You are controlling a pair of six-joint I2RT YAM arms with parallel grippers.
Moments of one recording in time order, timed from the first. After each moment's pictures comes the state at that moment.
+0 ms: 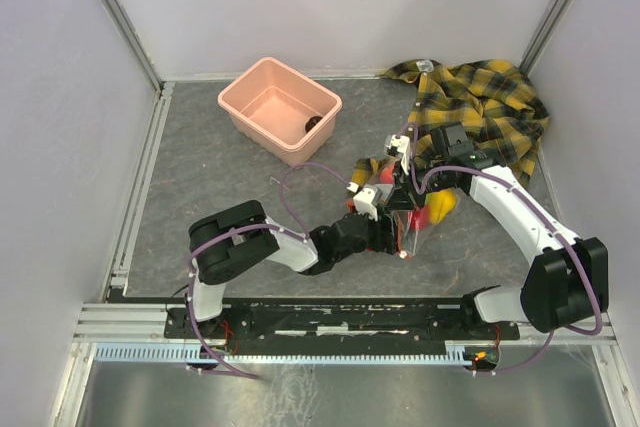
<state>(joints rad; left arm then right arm) -1.15 1.93 0.80 0.82 -0.21 -0.68 0.30 1.35 1.05 -0.77 -0.90 -0.53</state>
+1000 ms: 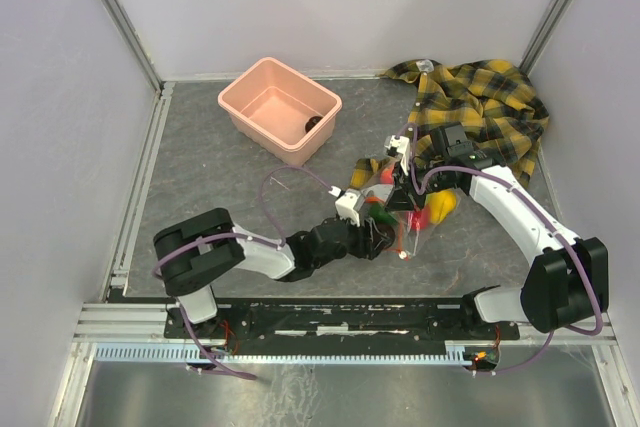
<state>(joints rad) -1.15 1.75 0.64 0.78 -0.20 -0.66 0.30 1.35 1.05 -0.78 -0.89 -0.54</state>
